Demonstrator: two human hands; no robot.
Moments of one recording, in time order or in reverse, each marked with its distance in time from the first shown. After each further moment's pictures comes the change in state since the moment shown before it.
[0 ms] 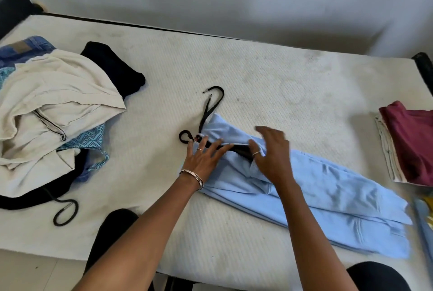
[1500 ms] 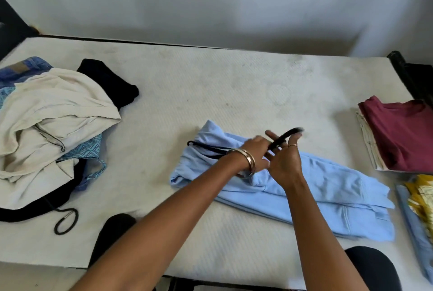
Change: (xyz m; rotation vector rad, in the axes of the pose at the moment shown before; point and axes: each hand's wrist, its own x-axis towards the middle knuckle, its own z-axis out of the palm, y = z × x) left_hand 0.077 0.106 -0.106 -0.685 -0.419 0.079; right_hand -0.009 0.022 -0.036 1.379 -0.021 1.025
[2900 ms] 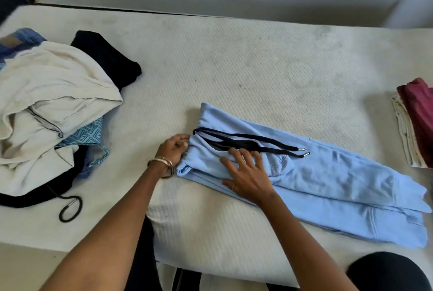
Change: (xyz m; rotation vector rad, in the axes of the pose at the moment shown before) left_hand -0.085 -0.224 0.009 -0.590 0.432 -0.556; right_hand 0.026 0.132 0.000 -1.998 -0.274 -1.215
